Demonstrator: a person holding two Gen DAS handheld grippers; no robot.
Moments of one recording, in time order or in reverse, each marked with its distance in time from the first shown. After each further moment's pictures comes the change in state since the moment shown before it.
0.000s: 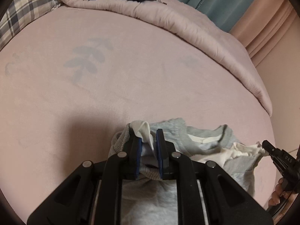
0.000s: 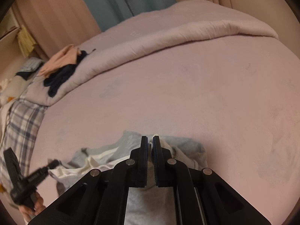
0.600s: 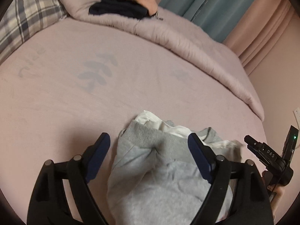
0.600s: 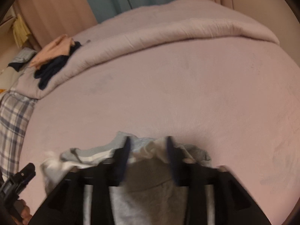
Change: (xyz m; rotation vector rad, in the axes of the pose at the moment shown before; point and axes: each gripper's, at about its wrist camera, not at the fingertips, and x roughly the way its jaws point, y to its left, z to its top) left arm -0.083 0.006 -0.015 -0.001 -0.092 -0.037; right arm -0.014 0.014 -0.002 -0.049 0.000 -0.026
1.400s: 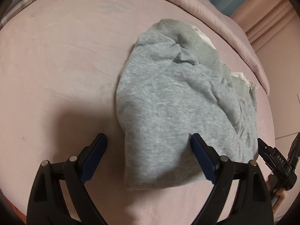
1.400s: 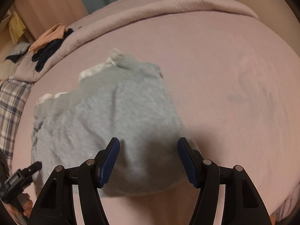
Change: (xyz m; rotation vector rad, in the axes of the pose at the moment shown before) left arm 0.019 0.021 -0.114 -0.020 0.218 0.025; right arm -0.036 -0.073 -0.109 0.070 0.112 -0.066
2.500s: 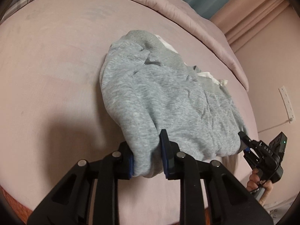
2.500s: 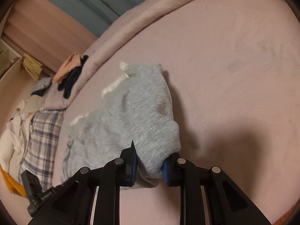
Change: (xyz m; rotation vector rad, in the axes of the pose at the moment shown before) left arm -0.041 -0.017 -0.037 0.031 -0.030 -0.151; right arm -0.035 -0.033 -0.036 0.219 -0.080 0.331
